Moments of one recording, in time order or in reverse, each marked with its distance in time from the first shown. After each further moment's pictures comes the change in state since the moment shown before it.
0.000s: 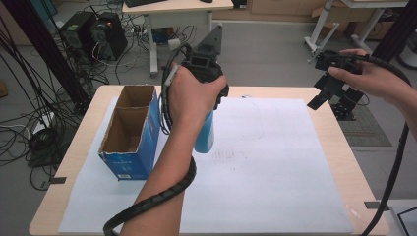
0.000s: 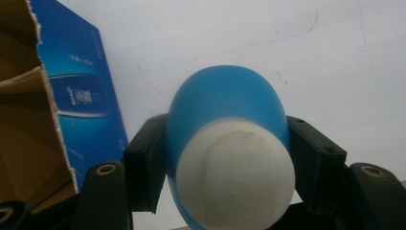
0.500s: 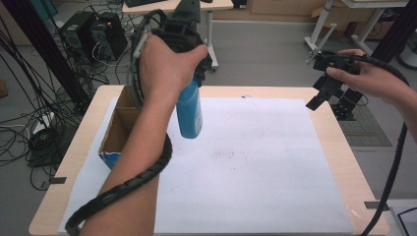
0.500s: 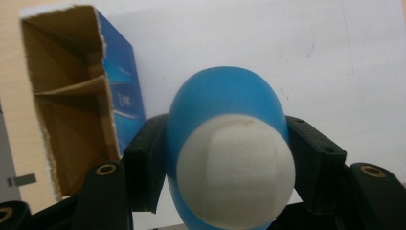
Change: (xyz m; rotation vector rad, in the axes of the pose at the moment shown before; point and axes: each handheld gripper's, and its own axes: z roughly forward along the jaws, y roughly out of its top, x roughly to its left) left arm 0.034 -0.009 -0.060 -0.068 0.007 -0.045; right arm -0.001 0.003 0.002 0.009 0.001 0.004
